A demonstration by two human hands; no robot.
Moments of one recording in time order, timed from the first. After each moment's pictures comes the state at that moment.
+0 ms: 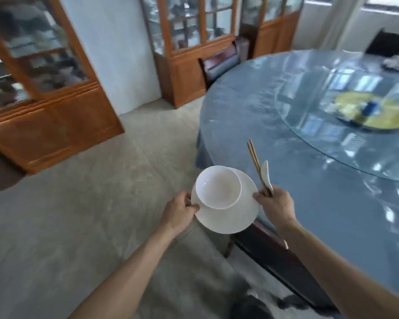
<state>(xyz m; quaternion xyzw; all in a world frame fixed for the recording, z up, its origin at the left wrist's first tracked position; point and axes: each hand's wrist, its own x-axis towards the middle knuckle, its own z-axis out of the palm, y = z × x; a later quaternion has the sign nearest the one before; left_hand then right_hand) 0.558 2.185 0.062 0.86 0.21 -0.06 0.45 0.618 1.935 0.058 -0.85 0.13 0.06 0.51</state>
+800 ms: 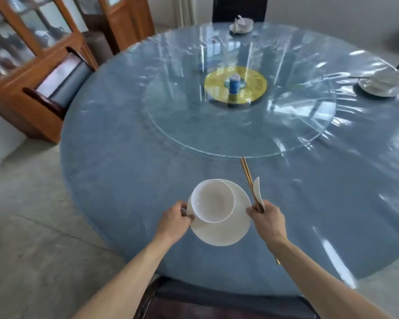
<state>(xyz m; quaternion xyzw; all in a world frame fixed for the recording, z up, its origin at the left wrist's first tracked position) 0.800 1.927 -0.003 0.91 -0.04 -0.25 0.34 0.692 1.698 -0.001 -0.76 0.42 -0.01 0.50</state>
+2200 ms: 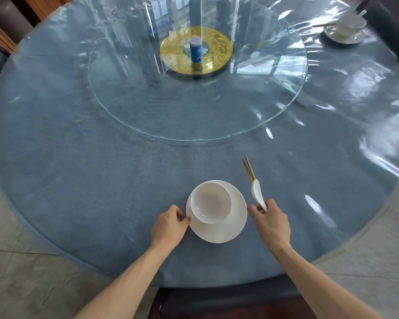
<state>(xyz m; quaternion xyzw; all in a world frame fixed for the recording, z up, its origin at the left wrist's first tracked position) 0.821 1.918 -0.066 0.93 -0.13 -0.27 0.22 0.670 1.712 -0.034 -0.73 0.56 0.00 0.40</state>
